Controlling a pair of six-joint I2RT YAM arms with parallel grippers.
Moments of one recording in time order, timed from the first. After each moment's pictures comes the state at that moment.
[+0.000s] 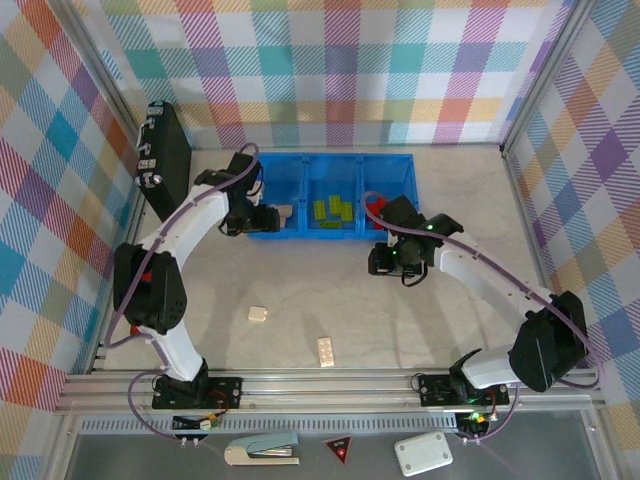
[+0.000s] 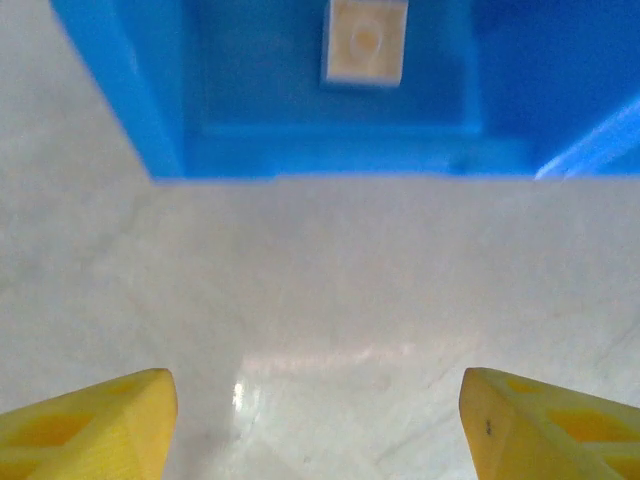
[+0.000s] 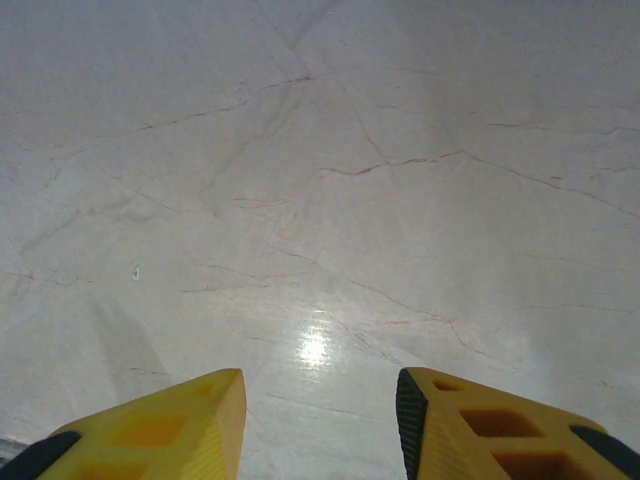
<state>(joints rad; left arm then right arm) -0.32 1.70 1.43 -1.02 0.07 -0.32 0.60 1.40 1.13 -0.96 -0.09 0.57</state>
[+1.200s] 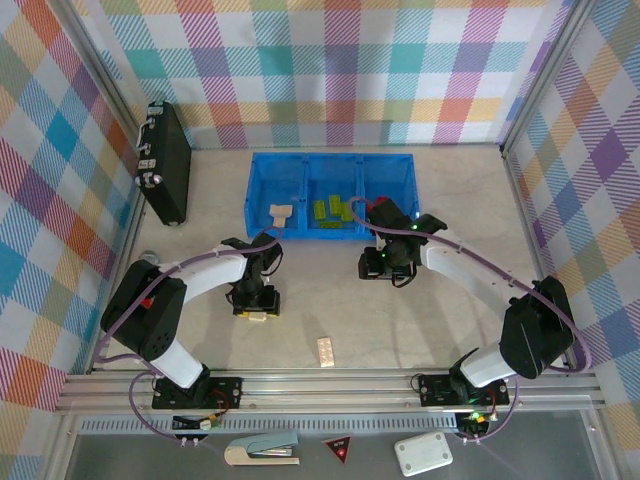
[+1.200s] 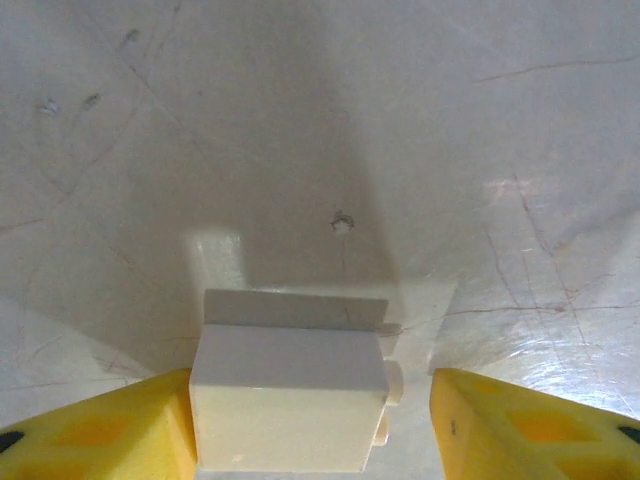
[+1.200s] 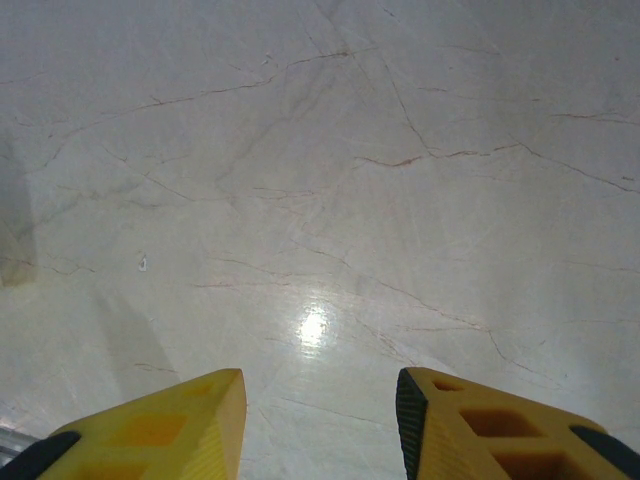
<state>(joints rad) -0.53 1.60 0.89 -0.92 0.09 -0.50 0.64 1.47 1.14 -0.94 -0.12 0.57</state>
